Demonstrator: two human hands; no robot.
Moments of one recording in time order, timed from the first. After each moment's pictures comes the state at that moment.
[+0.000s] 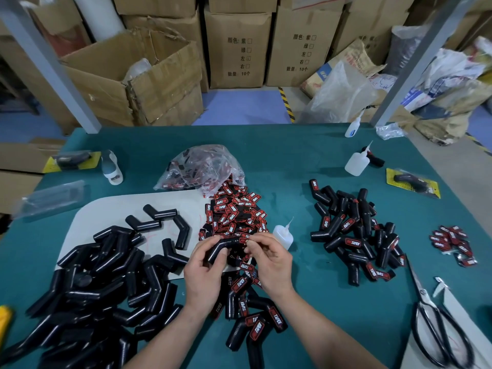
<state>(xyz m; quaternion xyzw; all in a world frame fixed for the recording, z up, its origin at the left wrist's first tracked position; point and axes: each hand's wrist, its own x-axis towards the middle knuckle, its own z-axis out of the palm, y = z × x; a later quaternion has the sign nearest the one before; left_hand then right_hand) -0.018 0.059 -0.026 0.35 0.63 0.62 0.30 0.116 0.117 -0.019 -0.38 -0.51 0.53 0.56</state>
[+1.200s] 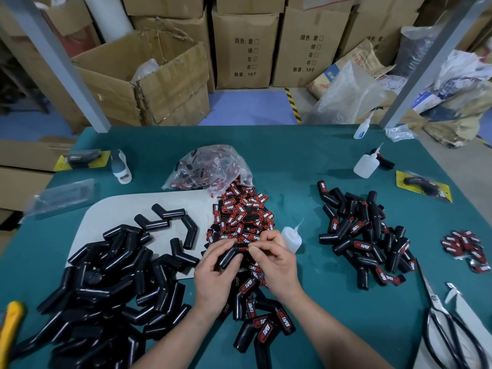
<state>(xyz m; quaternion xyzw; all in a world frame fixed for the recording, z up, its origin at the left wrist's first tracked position) -0.015 0.054 -0.019 0.42 0.60 0.63 0.26 0.118 0.117 -0.013 -0.36 -0.58 0.54 0.50</state>
